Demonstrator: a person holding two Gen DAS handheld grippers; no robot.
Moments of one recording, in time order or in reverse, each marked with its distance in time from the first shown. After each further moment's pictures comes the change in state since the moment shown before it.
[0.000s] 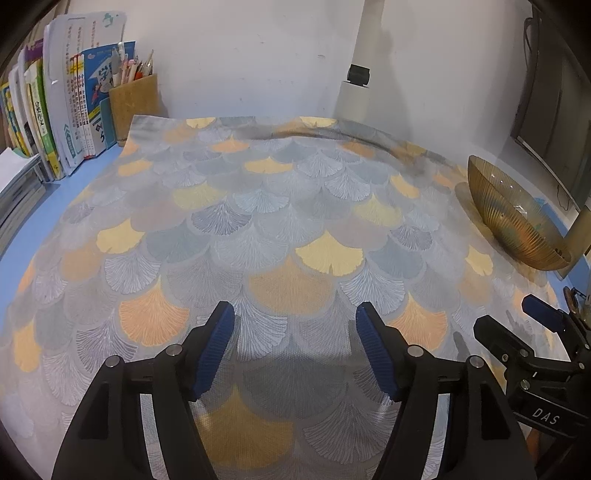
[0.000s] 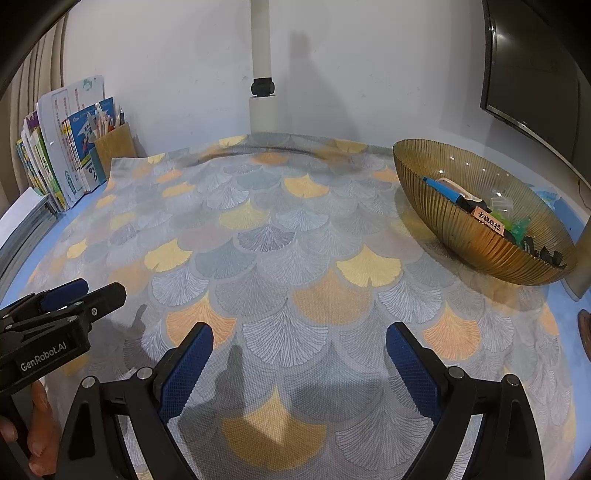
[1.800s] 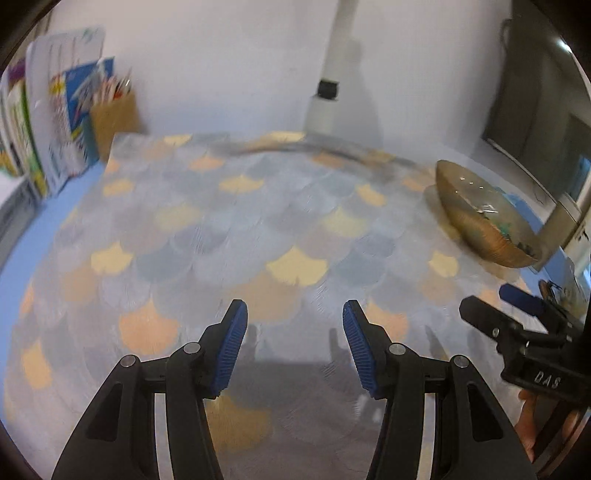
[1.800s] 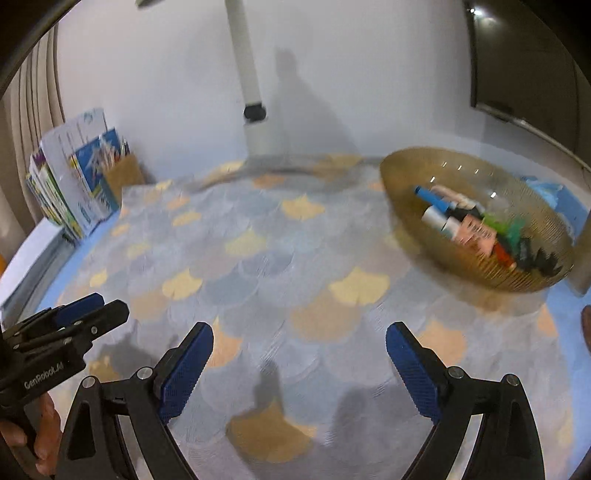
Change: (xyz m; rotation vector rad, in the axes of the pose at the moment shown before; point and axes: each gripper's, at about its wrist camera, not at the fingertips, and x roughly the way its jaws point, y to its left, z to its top) left arm -0.016 -0.007 0.015 0.034 0.005 -0.082; right arm -0.020 -0.015 0.015 0.079 -0.005 0.075
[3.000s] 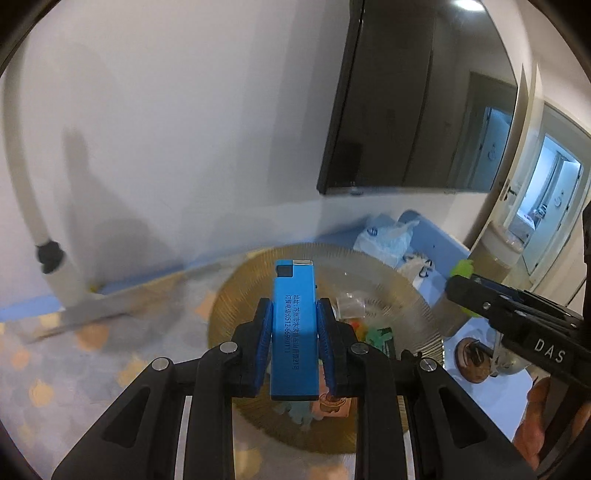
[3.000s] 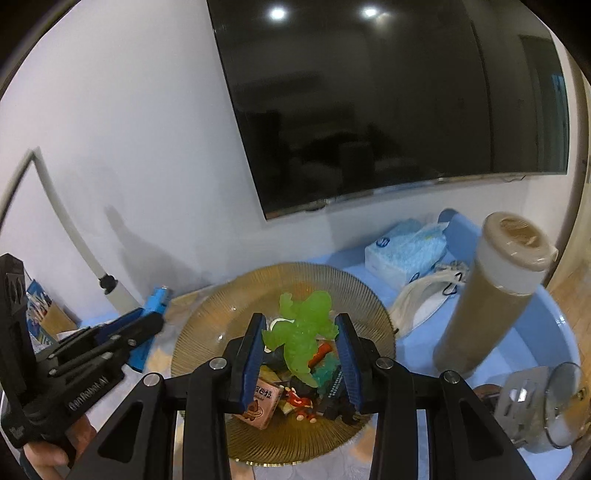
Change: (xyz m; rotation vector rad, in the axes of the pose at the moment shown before) left arm 0.064 -0.262 0.156 0.316 -0.056 -0.337; right arm -0.073 -0.226 0.136 0.283 -0.153 -0.181
